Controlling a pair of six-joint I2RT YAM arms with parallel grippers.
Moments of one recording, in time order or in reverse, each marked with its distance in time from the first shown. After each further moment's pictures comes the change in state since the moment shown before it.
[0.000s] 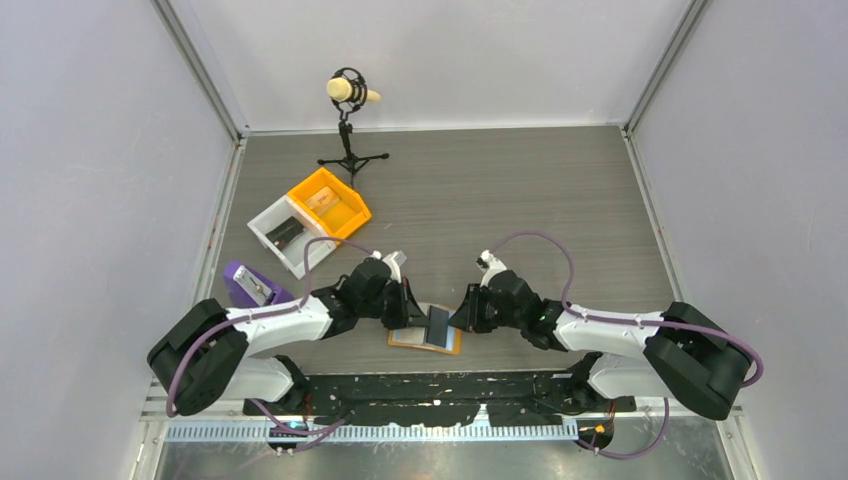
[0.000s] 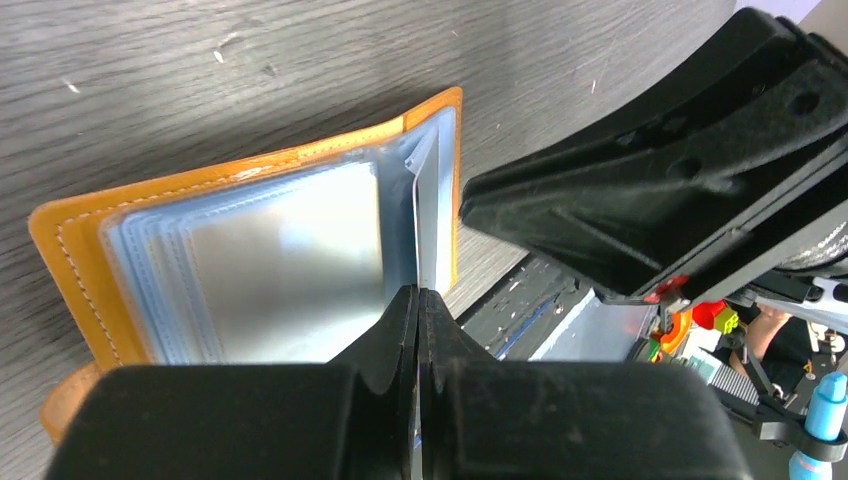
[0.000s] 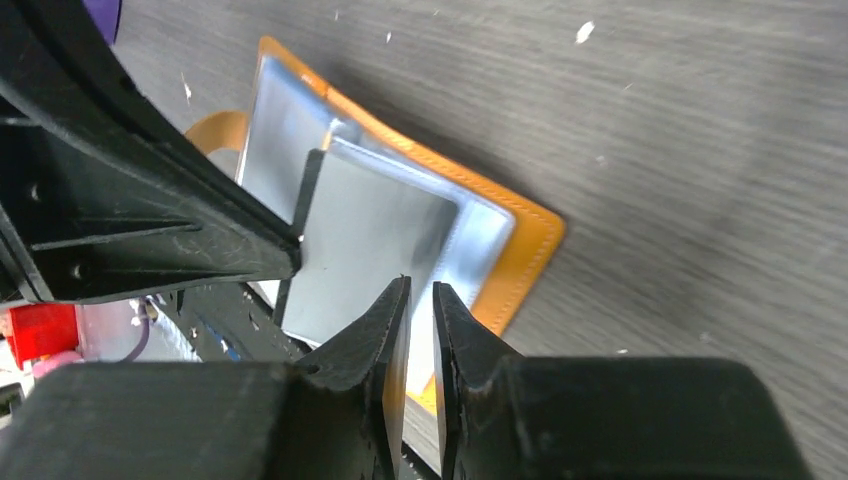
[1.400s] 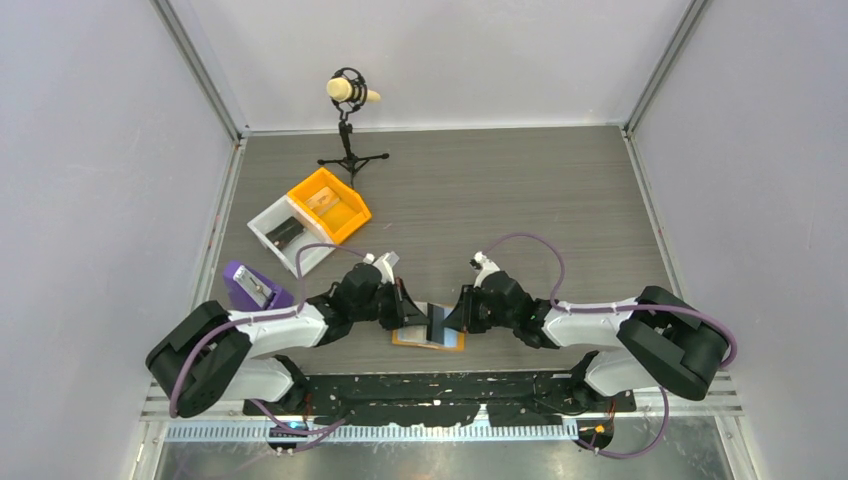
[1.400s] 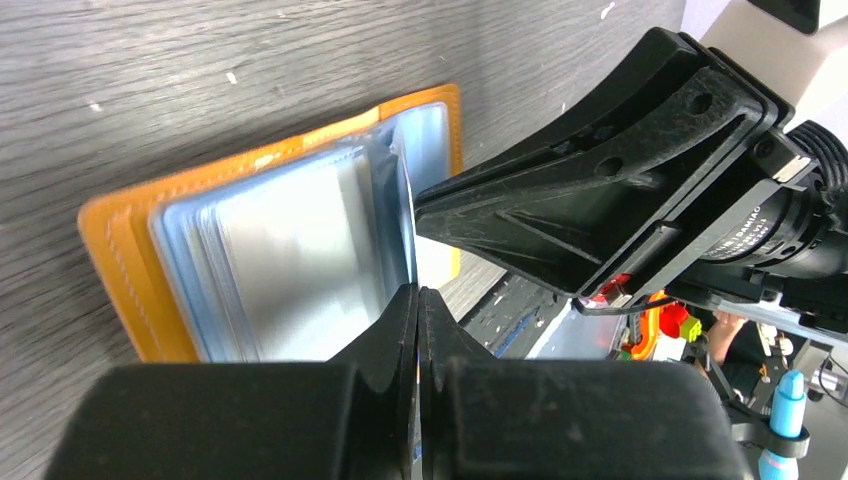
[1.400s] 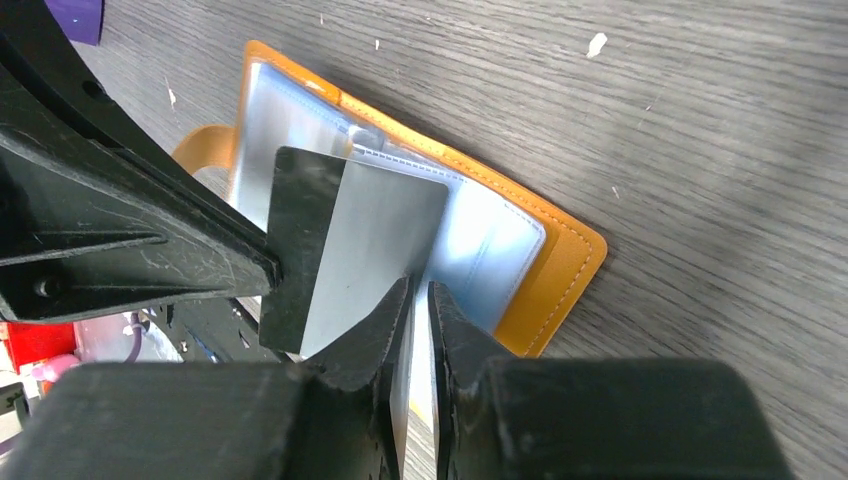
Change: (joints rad) left arm 0.015 0.005 -0.097 0.218 0.024 -0.054; right arm 0.033 0.132 0.007 0.120 -0.001 0.017
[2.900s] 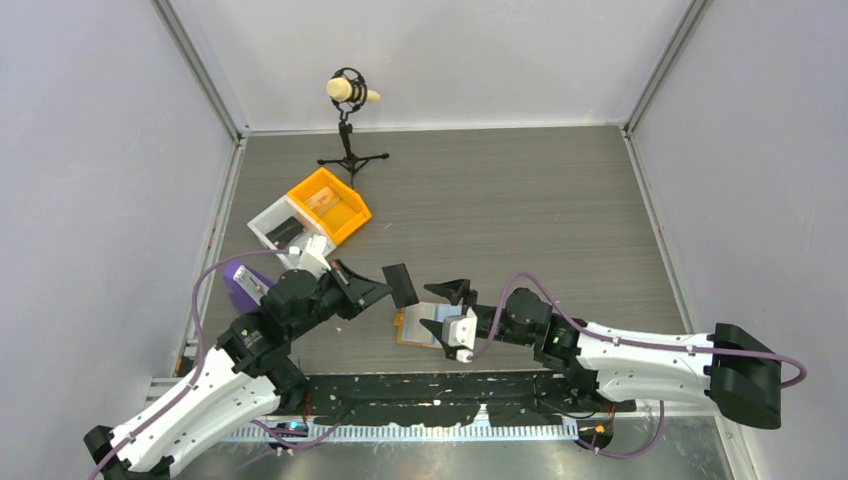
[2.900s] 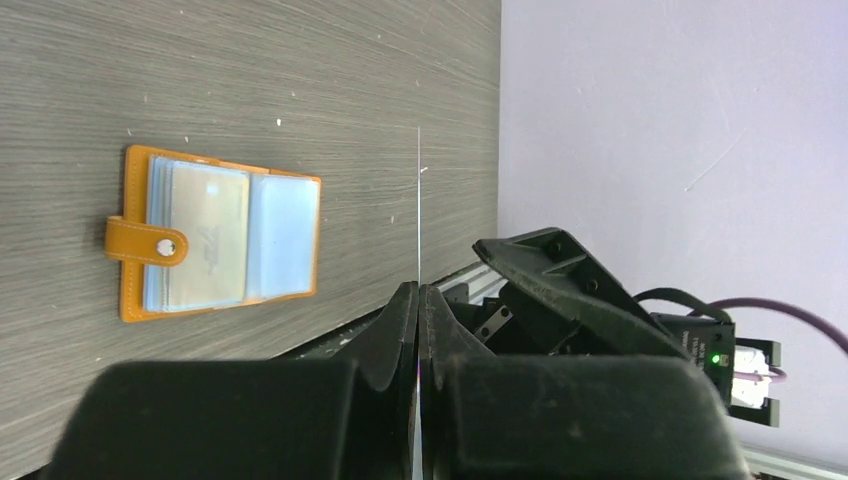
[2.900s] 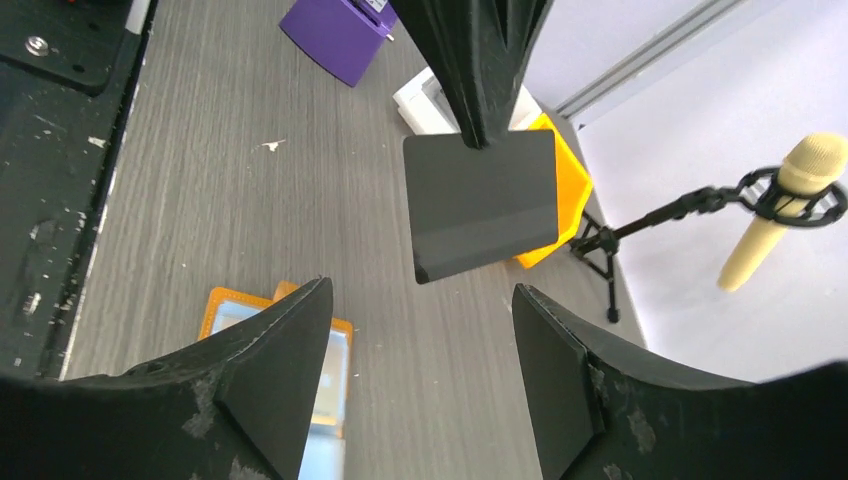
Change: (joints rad) left arm 0.003 -0.755 0.192 -0.694 -0.356 -0.182; right arm 0.264 -0.396 0.028 0.158 -0.027 -1.526
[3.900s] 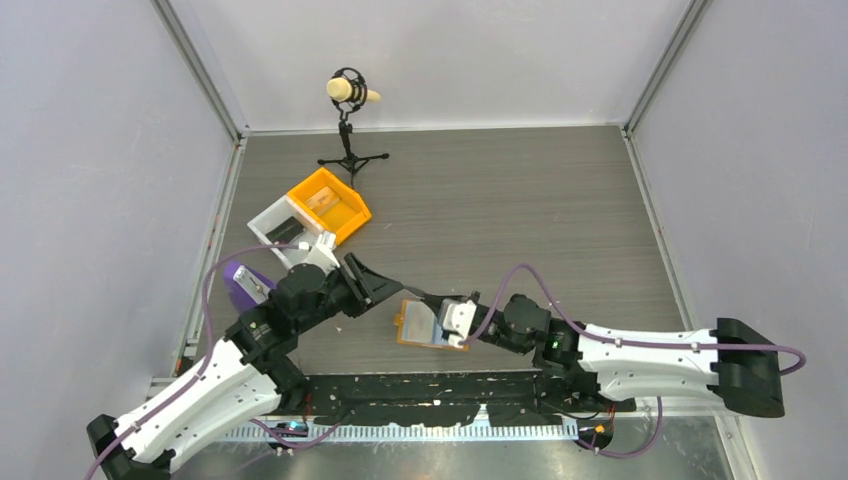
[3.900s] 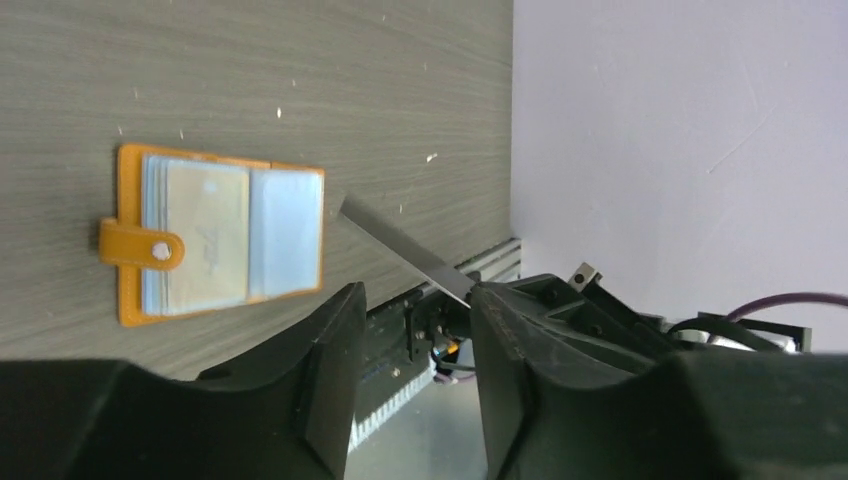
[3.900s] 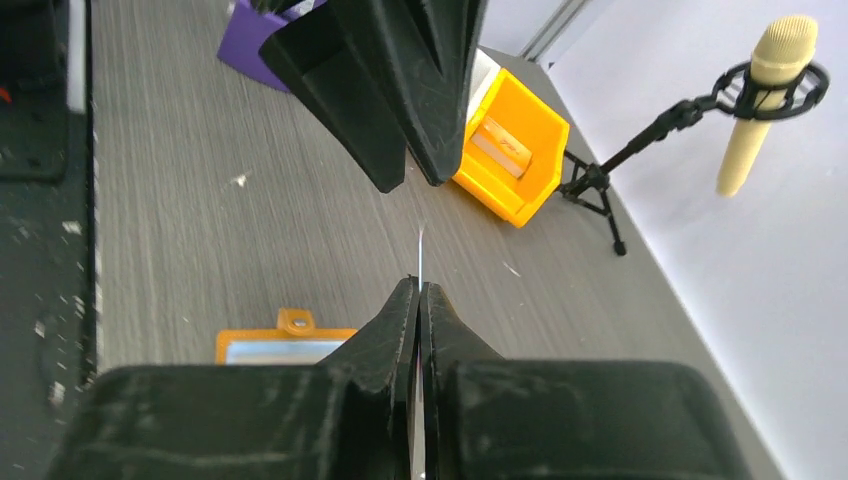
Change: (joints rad) left arm 0.000 0.063 -0.009 0.051 0.048 -0.021; right arm 0.136 0.021 0.011 0.065 0.286 0.092
